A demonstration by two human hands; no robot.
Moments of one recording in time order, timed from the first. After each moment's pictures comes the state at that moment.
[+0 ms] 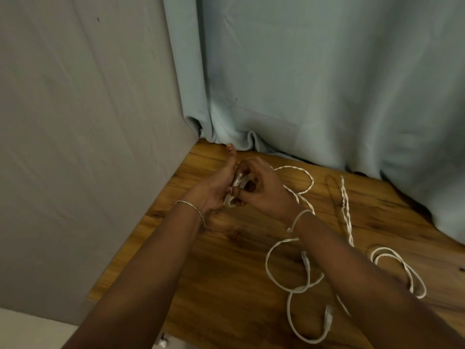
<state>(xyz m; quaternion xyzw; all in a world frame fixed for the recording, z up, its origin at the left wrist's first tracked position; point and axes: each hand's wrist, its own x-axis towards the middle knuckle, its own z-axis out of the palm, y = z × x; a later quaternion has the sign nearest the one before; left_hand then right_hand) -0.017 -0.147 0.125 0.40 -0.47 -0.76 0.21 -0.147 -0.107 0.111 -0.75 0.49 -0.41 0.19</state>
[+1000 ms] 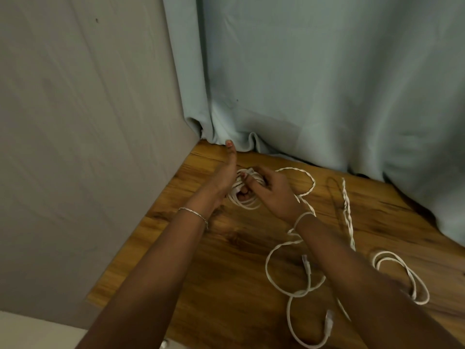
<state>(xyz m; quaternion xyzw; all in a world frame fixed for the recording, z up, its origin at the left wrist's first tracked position) -0.029 -0.146 0.131 0.54 -0.51 -0.61 0.30 -0.164 -0.110 0.101 -0.68 0.51 -0.45 0.28</state>
